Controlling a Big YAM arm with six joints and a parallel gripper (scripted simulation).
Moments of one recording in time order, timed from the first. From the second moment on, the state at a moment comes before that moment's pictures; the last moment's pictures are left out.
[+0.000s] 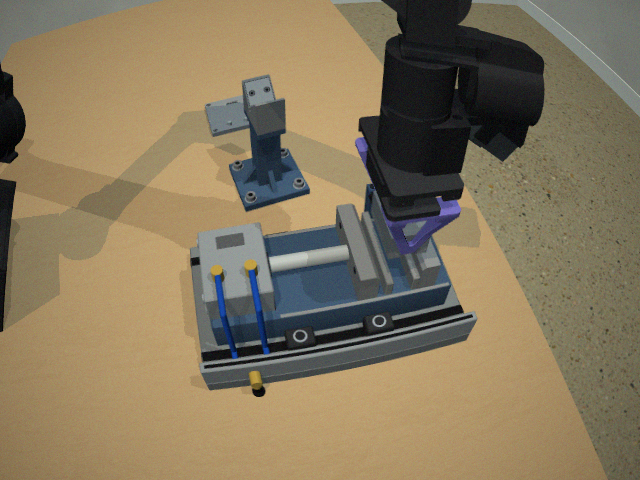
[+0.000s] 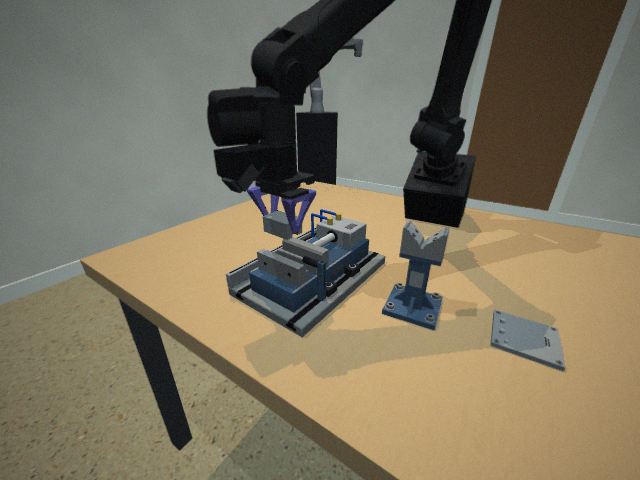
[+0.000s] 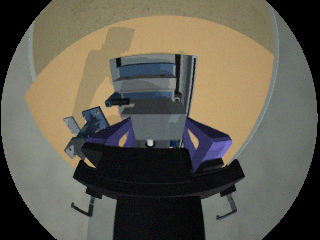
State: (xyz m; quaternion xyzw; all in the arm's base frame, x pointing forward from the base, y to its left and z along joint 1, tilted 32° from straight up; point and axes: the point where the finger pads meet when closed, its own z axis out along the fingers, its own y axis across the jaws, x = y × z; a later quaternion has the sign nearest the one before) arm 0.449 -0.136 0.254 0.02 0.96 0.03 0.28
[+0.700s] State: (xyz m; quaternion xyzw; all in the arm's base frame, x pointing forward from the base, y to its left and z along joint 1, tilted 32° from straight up) arm 0.450 -0.134 0.254 0.01 0.96 0.03 0.28
